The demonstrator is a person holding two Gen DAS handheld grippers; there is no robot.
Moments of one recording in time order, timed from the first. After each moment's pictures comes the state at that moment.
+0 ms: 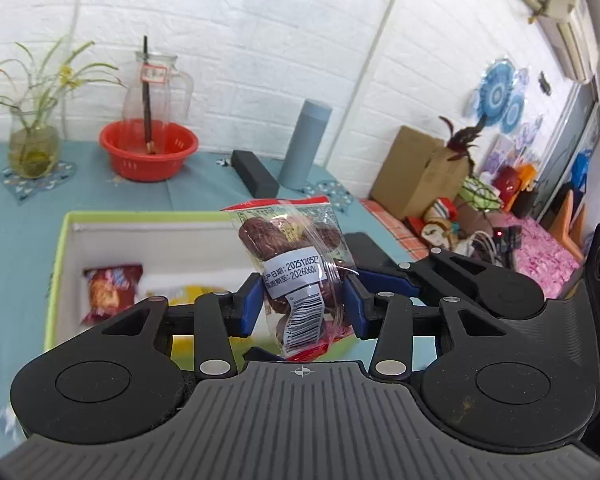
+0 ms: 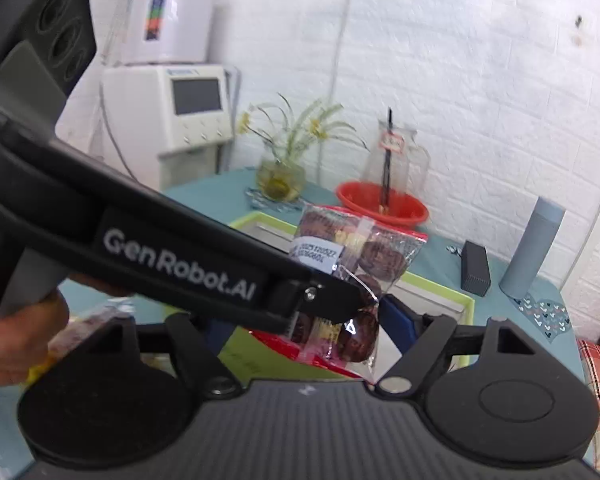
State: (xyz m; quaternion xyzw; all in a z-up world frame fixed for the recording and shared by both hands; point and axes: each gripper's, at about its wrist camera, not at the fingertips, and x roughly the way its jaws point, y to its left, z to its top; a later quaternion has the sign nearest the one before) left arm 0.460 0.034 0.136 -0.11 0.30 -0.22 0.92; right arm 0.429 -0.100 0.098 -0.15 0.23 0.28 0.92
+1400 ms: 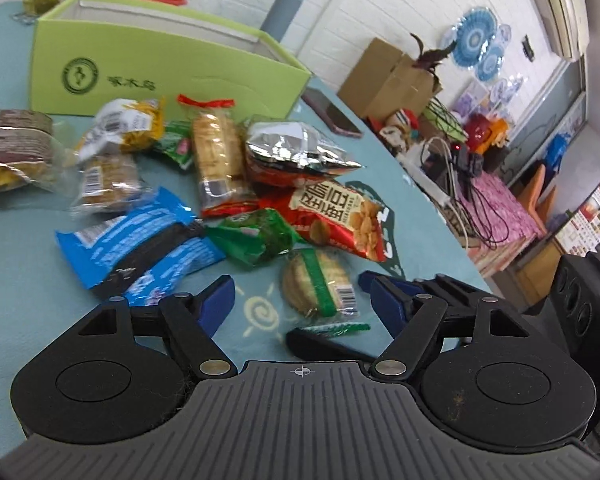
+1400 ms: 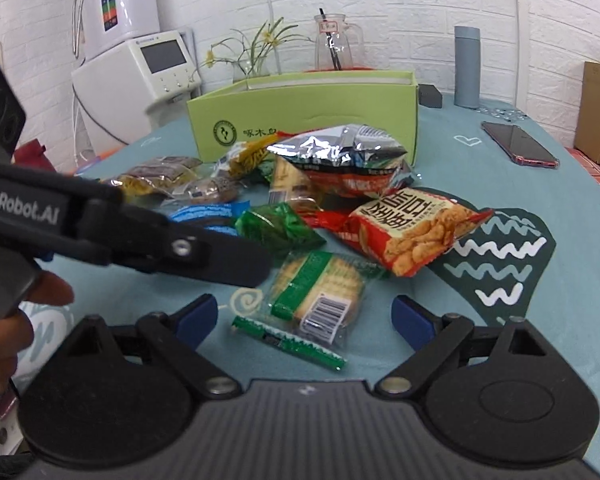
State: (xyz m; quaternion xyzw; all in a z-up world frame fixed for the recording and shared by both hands) left arm 0.276 -0.003 0.024 -0.16 0.38 -0.26 0.87; right arm 0.236 -0.184 -0.015 -0.02 0.31 0.22 0.92
